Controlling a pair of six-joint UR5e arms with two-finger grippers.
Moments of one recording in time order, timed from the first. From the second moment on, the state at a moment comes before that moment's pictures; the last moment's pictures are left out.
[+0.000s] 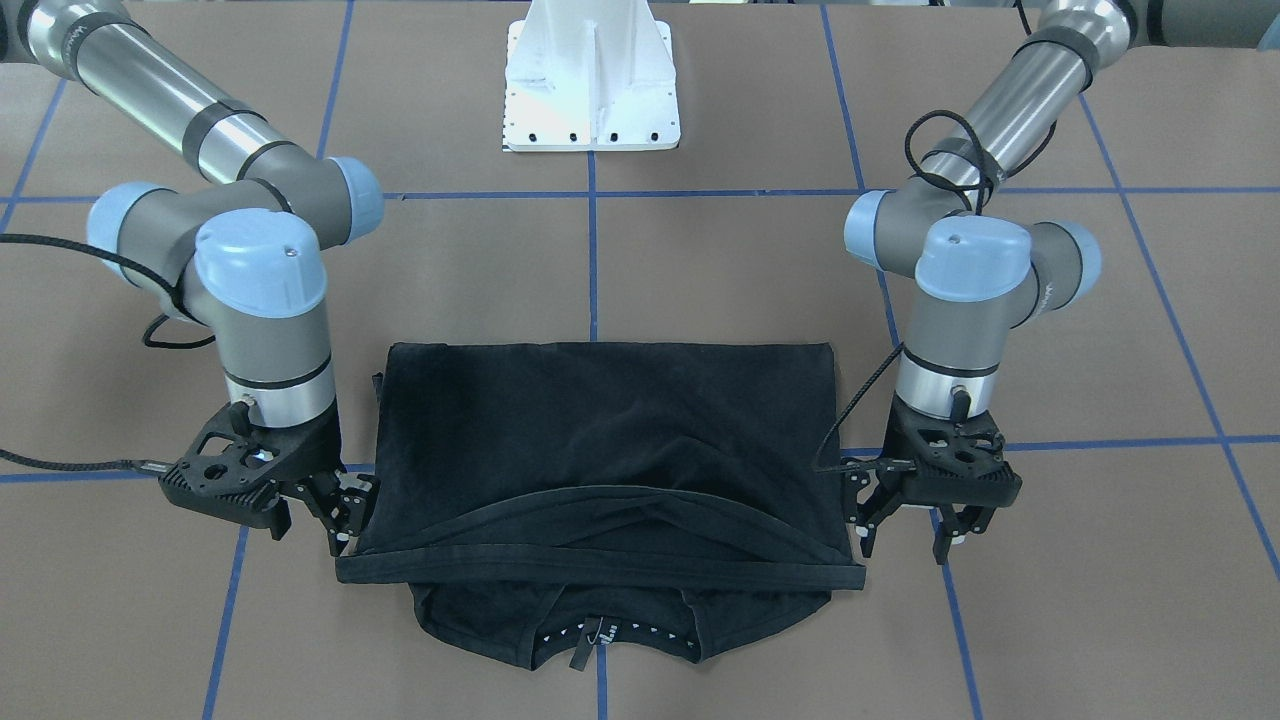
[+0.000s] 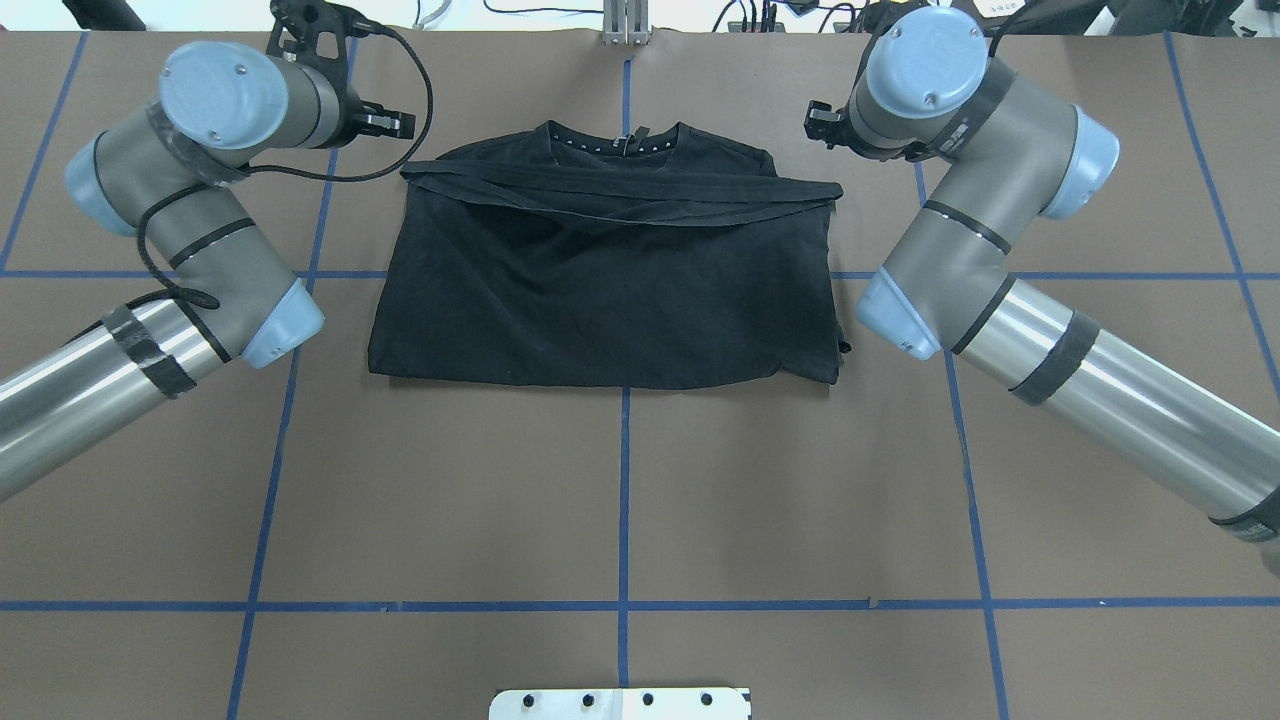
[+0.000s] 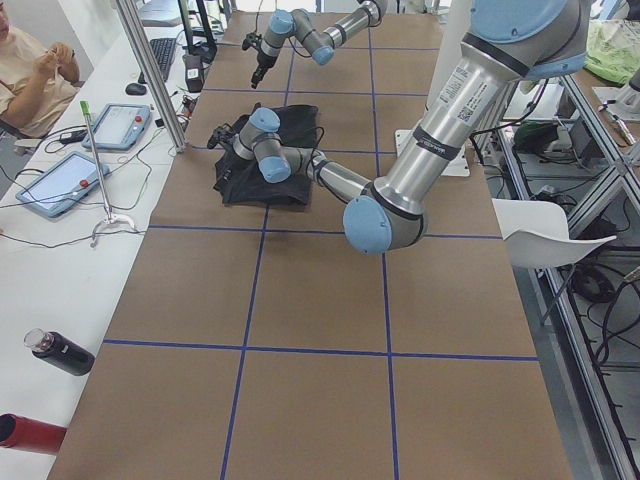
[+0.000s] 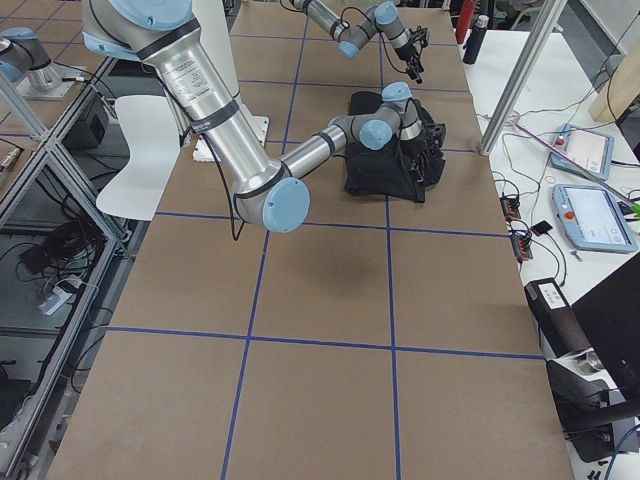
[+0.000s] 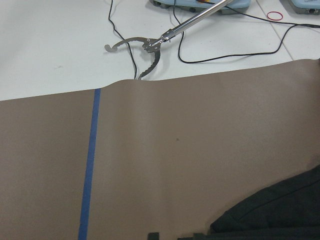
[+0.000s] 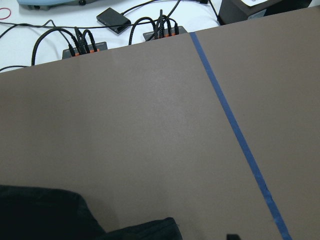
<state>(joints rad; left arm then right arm) -0.86 -2.15 -1.35 -2.22 -1.64 -0.80 0.85 -0.92 1.44 -1.35 1.69 1.21</state>
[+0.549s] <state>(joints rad) -0.78 -1.96 -1.52 -2.31 -1.77 -0.86 0.86 -1.00 1.56 -1.34 1.75 1.15</state>
